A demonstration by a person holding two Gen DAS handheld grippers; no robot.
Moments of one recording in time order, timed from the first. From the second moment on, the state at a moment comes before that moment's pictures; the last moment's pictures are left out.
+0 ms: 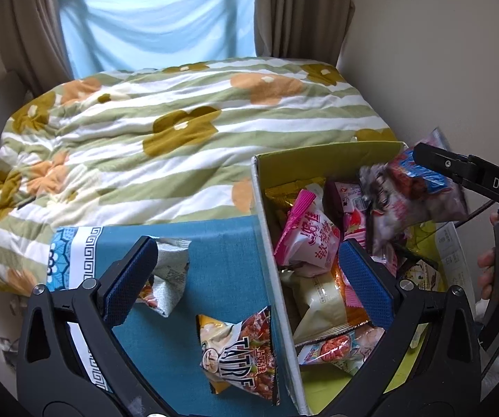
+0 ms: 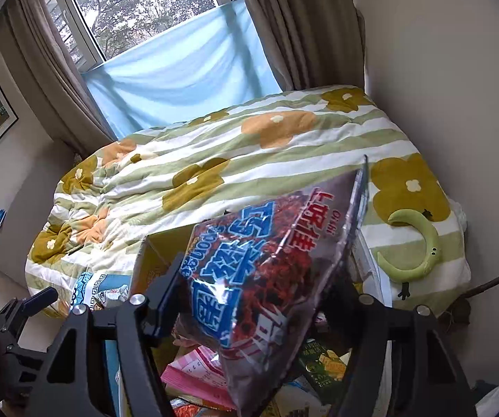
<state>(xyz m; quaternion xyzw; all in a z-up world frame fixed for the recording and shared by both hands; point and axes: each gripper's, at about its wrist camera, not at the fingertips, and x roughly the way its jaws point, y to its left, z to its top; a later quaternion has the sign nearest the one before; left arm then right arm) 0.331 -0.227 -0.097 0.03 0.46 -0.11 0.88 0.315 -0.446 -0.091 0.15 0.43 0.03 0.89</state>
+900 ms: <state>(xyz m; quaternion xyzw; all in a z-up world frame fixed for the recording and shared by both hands) 0.238 -0.161 -0.062 -0.02 0.43 -0.03 0.90 0.236 -0.424 -0.045 0.09 0.39 0.09 0.91</state>
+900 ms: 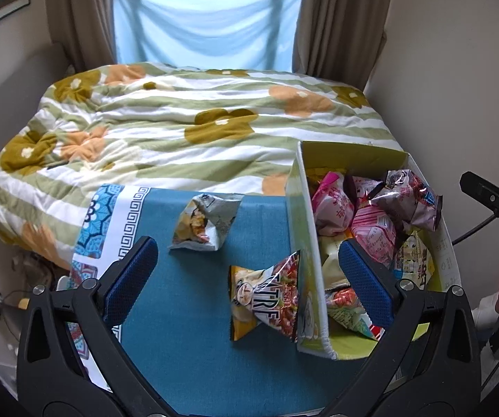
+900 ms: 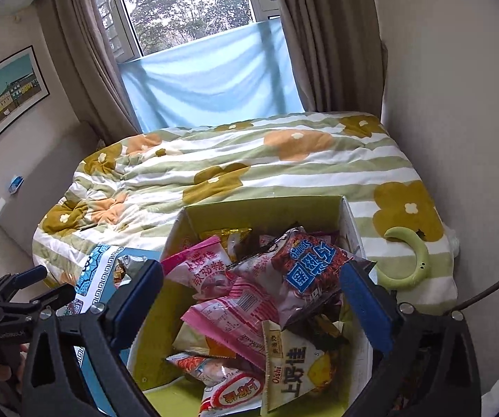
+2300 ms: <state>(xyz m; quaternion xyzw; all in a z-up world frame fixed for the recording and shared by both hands) 0.372 -0.038 -0.145 0.07 0.51 -0.25 0.82 0.166 -0.187 -0.107 0.20 0.41 -0.16 0.88</state>
